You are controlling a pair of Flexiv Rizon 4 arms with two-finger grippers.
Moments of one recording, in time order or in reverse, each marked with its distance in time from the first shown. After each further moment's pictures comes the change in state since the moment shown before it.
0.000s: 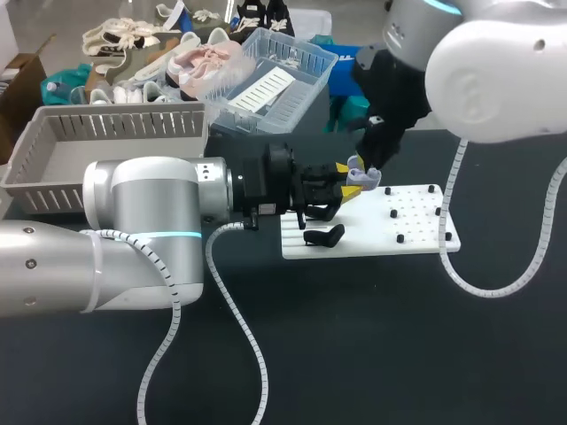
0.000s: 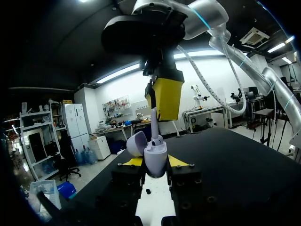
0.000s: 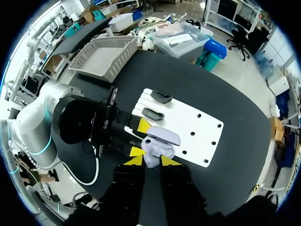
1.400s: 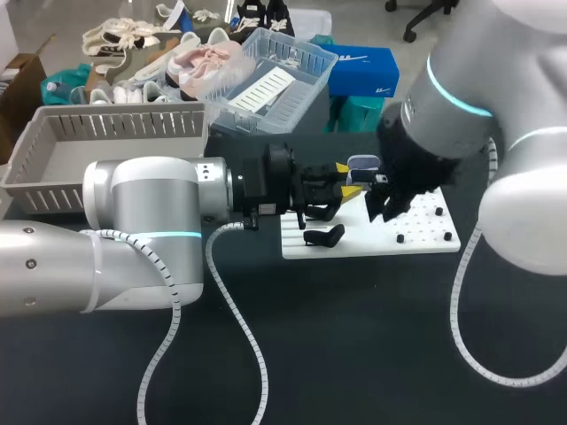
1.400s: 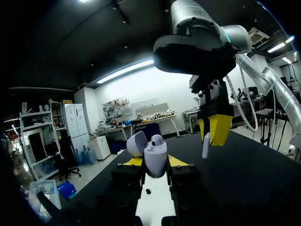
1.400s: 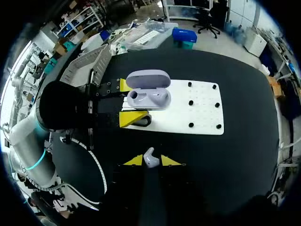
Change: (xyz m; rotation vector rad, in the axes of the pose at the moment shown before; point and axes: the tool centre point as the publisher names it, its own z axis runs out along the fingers) left arm 0.000 0.000 0.000 0.000 0.000 0.000; right arm 0.059 0.015 0.032 0.010 -0.109 0.312
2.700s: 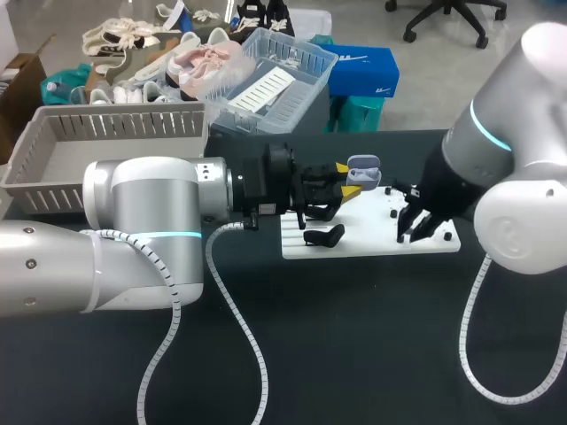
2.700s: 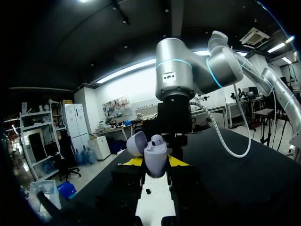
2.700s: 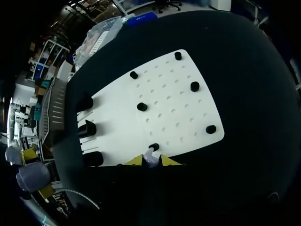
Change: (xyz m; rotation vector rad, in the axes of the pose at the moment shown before) left arm 0.000 0.000 0.000 0.000 0.000 0.000; right arm -0.023 -0.091 0.103 -0.070 0.049 0.450
